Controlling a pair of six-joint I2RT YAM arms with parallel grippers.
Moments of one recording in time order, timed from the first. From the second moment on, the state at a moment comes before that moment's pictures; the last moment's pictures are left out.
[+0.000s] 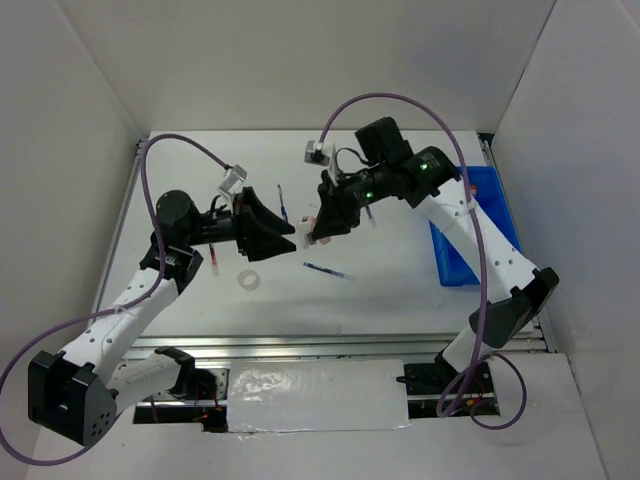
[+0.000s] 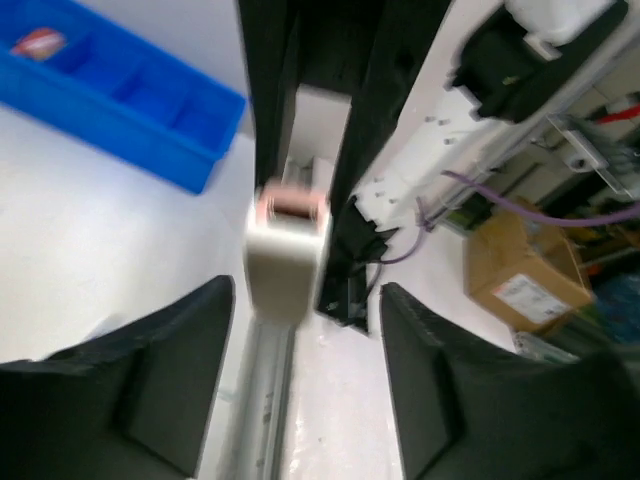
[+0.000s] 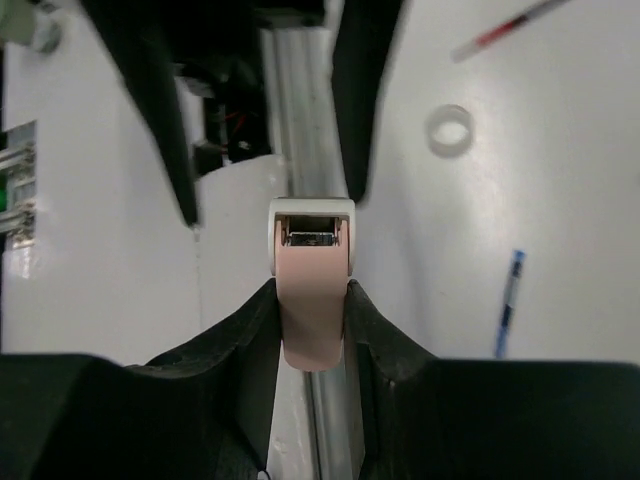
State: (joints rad) left arm -0.35 1.05 0.78 0.48 1.08 -0.69; right arm 0.66 1.58 1.84 -1.06 -0.85 -0.26
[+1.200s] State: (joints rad) left arm -0.14 1.02 0.83 -0.14 0.97 -0.20; right arm -0.08 2.02 2.02 -1.20 0.26 -1.19
